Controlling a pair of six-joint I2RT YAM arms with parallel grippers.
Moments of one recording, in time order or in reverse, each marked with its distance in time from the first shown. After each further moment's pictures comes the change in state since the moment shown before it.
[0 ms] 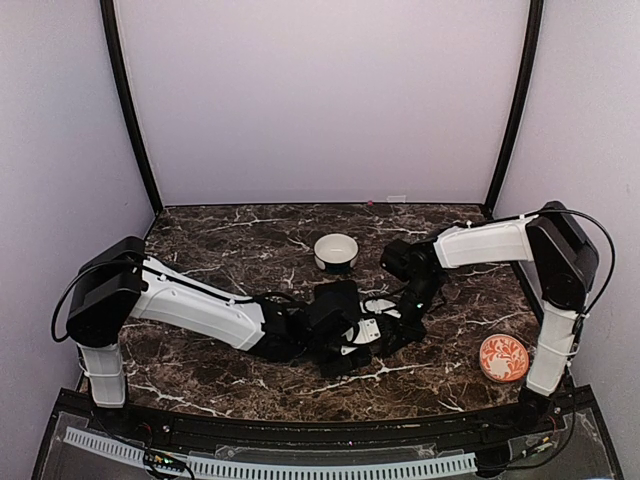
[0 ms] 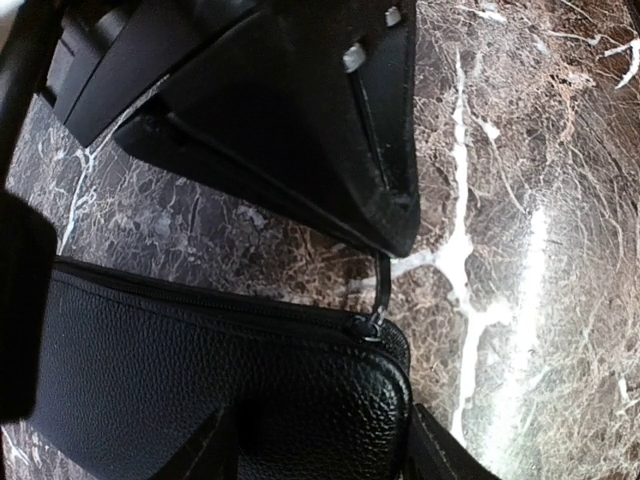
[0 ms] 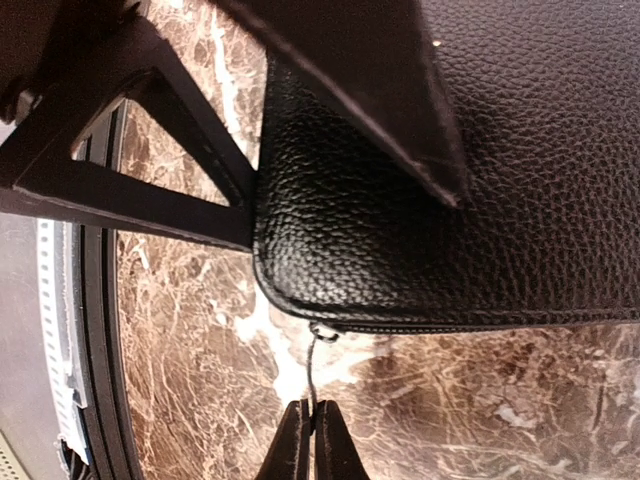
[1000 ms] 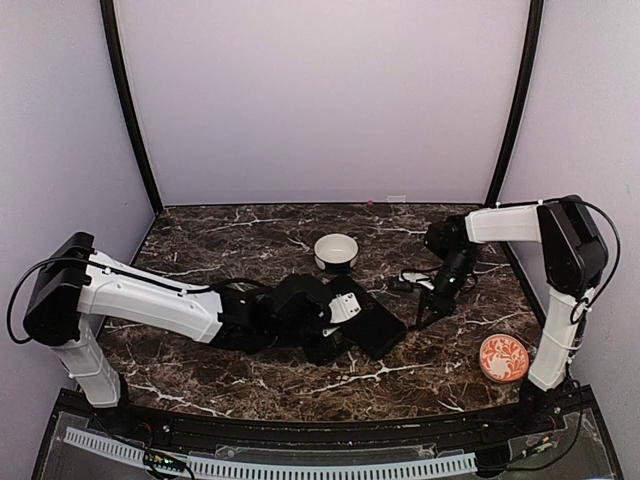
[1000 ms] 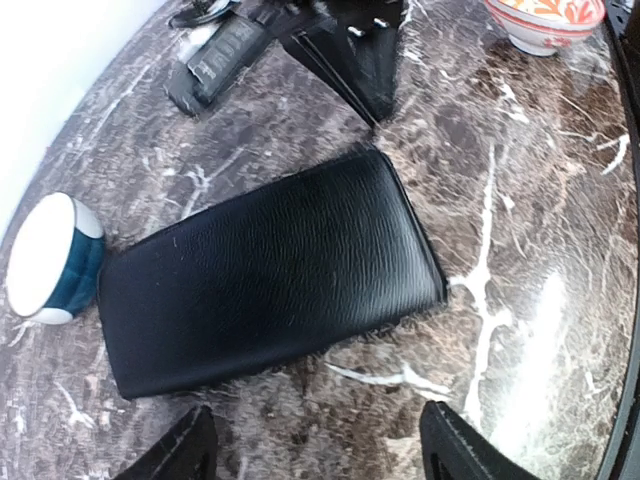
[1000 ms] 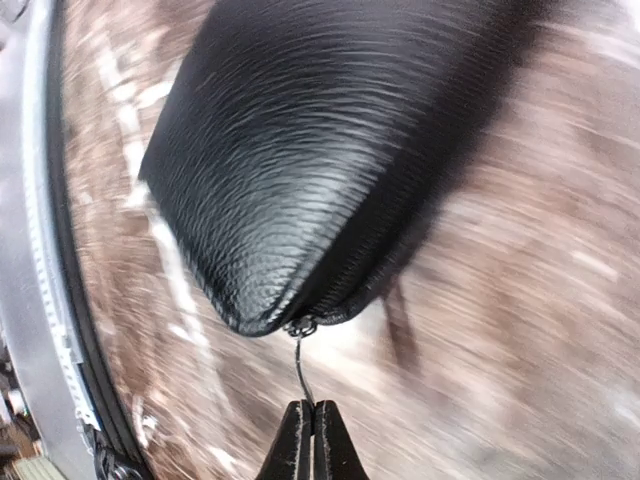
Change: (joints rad) left arm 0.003 -0.222 -0.133 0.064 -0.052 -0.049; right arm -0.292 0.009 0.025 -0.134 0.031 -0.028
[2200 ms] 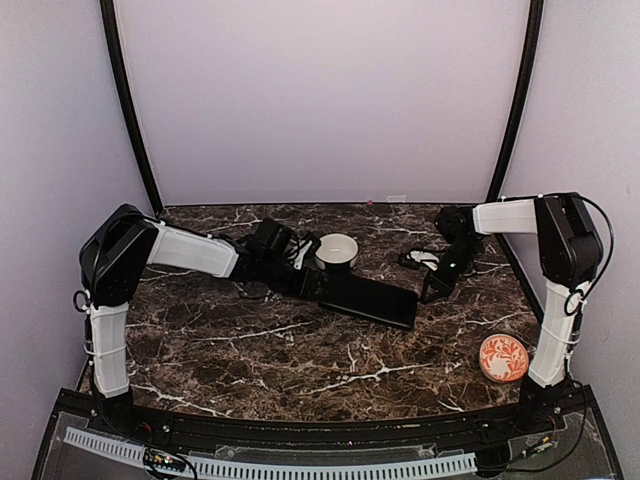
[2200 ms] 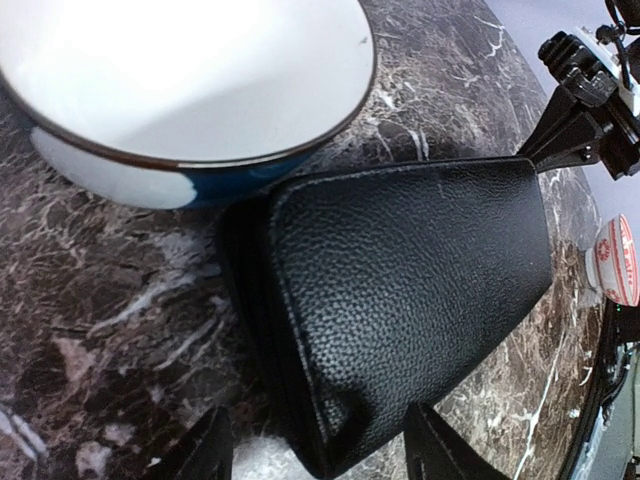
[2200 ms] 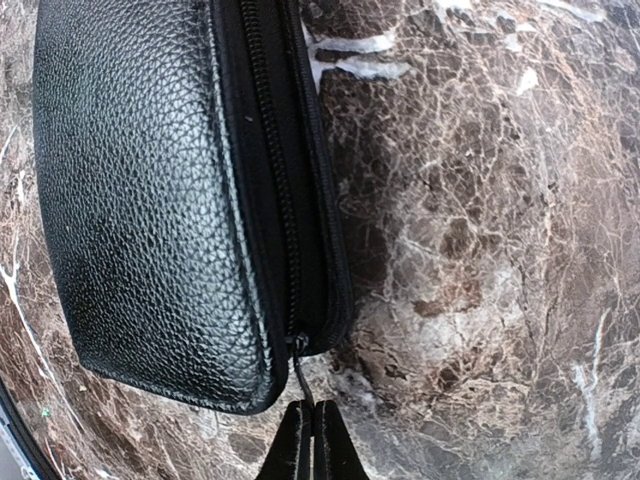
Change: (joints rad) left arm 0.507 0.310 0.213 0.000 0.608 -0.512; right arm -0.133 0.081 0.106 0.190 0.144 0.140
